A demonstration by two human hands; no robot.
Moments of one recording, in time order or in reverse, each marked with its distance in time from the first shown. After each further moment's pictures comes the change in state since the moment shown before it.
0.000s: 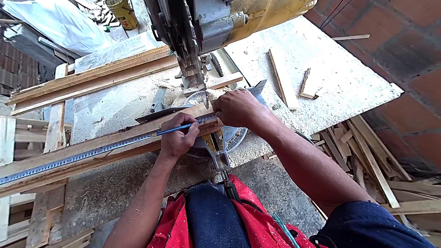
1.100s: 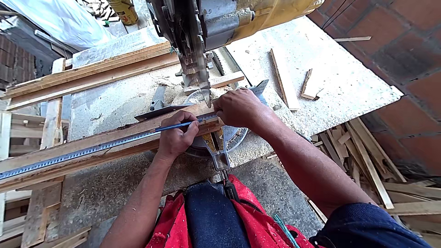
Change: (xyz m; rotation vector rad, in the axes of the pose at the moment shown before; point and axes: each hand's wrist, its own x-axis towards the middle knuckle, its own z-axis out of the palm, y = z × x) left_hand 0.003 0.001 -0.006 -0.040 -0.054 -0.029; right_hand 0.000 -0.001 -0.001 -0.012 -0.010 -0.007
